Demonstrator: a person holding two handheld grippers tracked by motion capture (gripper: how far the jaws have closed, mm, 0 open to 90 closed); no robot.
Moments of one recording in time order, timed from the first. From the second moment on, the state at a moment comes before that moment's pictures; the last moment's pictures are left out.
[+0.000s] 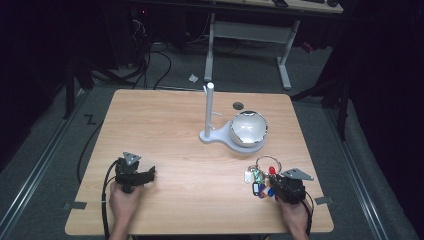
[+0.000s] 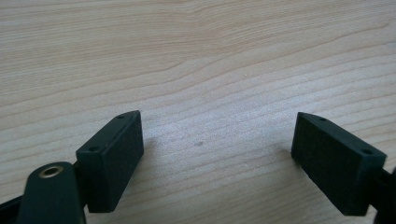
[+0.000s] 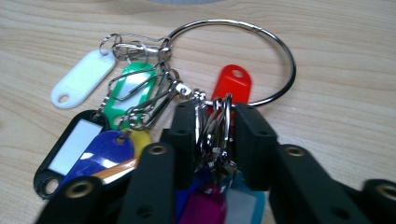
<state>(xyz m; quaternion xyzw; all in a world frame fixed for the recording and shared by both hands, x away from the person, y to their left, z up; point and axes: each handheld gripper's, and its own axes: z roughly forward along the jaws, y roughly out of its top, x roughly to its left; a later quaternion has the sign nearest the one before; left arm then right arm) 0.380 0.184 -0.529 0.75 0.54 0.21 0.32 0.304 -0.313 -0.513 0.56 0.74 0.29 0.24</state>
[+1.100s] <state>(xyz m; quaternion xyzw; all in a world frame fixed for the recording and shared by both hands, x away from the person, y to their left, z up) 0.380 0.184 -0.529 0.75 0.54 0.21 0.32 0.301 -0.318 -0.475 0.51 0.74 0.36 0.26</state>
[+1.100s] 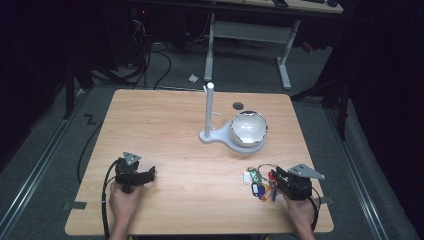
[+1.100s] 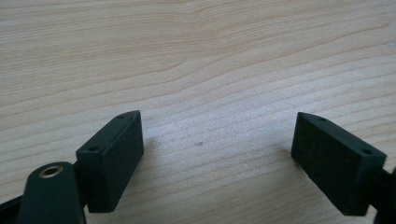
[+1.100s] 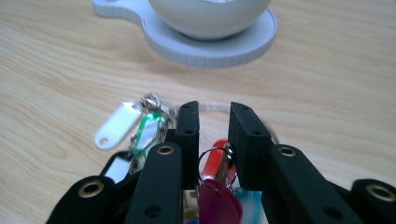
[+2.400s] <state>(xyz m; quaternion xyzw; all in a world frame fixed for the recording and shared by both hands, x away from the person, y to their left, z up) 0.380 0.184 -0.529 0.75 0.54 0.21 0.32 0.339 -0.322 -0.362 0.45 0.75 0.43 0.24</state>
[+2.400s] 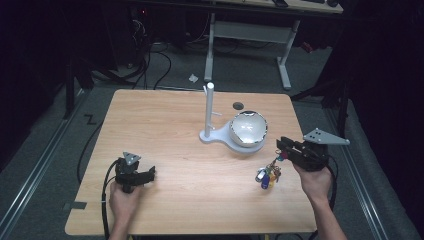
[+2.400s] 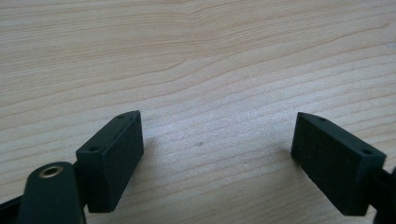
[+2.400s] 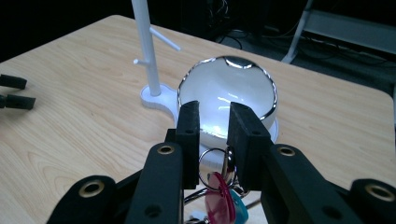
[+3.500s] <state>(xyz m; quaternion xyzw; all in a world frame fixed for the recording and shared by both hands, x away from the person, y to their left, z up) 0.380 0.184 -0.529 0.75 0.54 0.21 0.32 0.382 -0.304 -0.280 0.40 0.76 0.44 0.27</state>
